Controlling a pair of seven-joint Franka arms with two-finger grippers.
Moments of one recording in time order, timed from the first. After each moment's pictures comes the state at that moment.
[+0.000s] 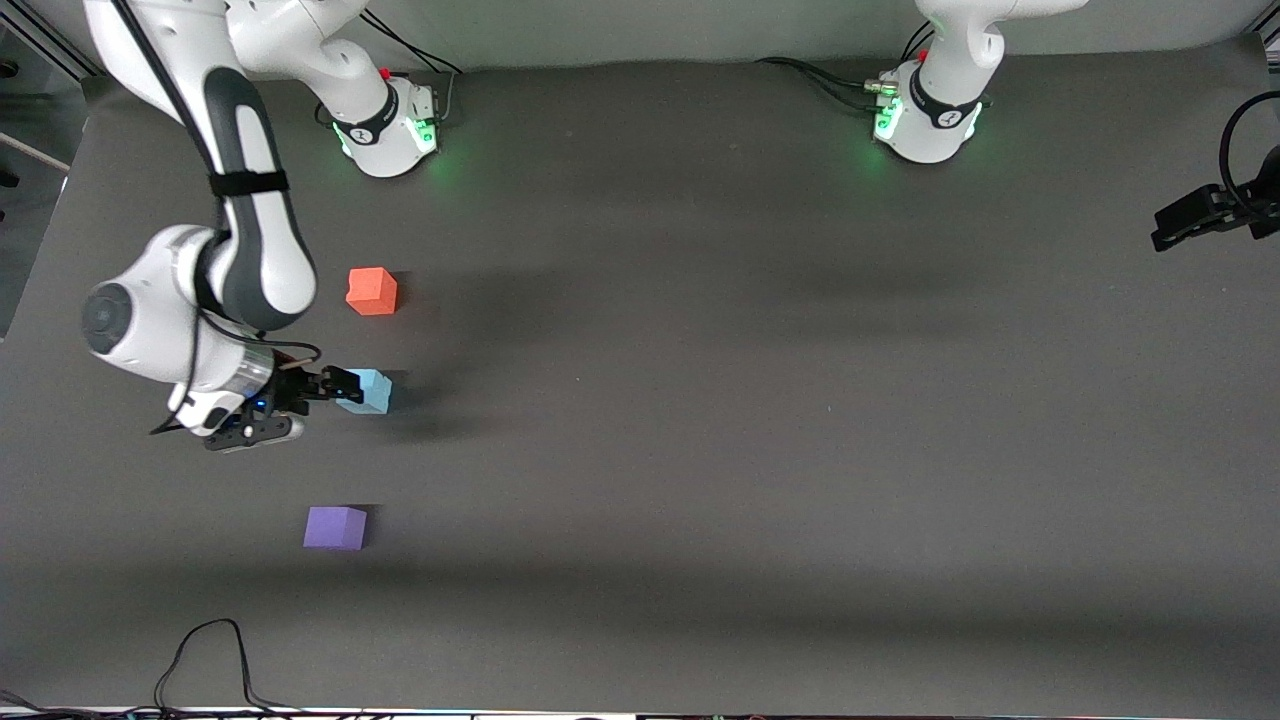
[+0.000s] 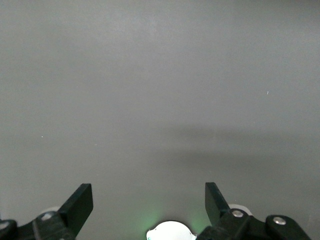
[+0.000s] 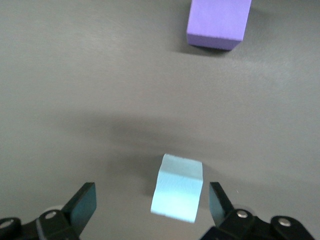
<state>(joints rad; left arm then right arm) 0.03 -0.08 0.03 -1.65 0.07 1.47 -0.03 0.74 0.31 -0.76 -2.01 0.42 2.15 -0.39</state>
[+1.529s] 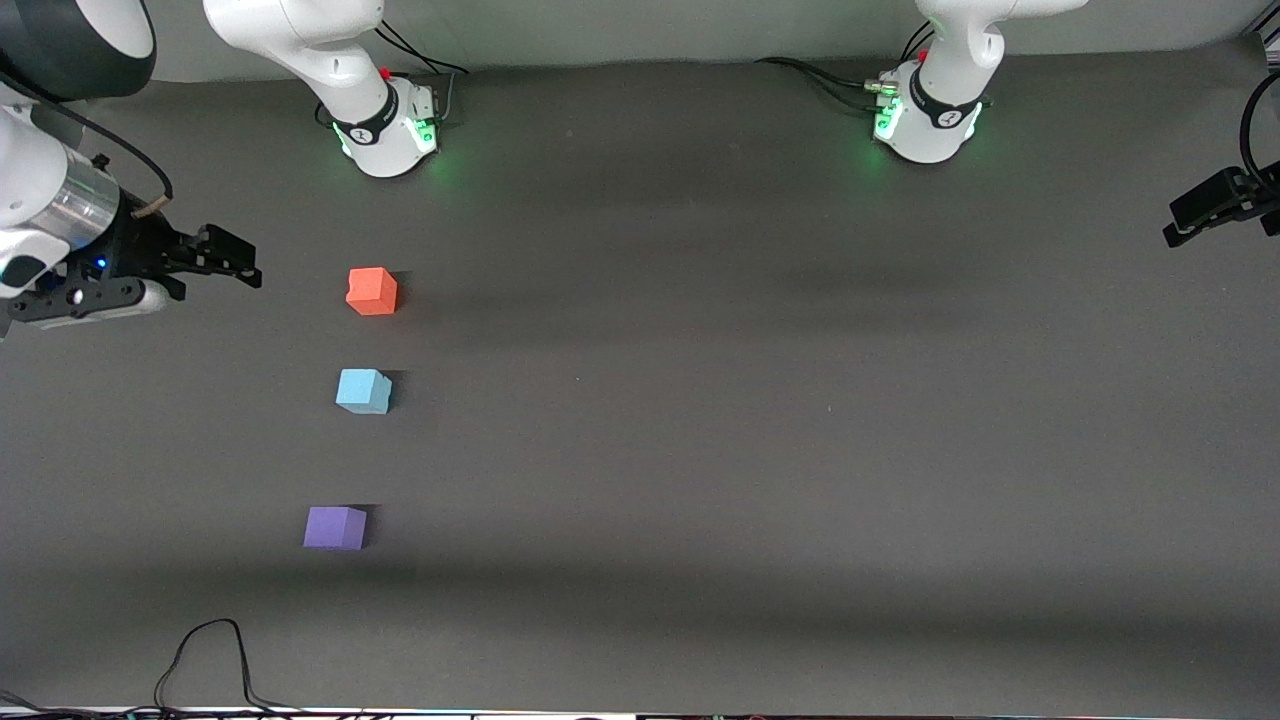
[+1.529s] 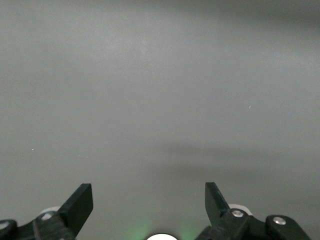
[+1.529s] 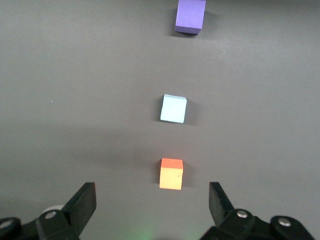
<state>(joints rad) 0.03 -0.11 0.04 -1.64 0.03 1.51 -0.03 0.08 -0.13 -0.03 -1.84 0.04 1.65 -0.04</state>
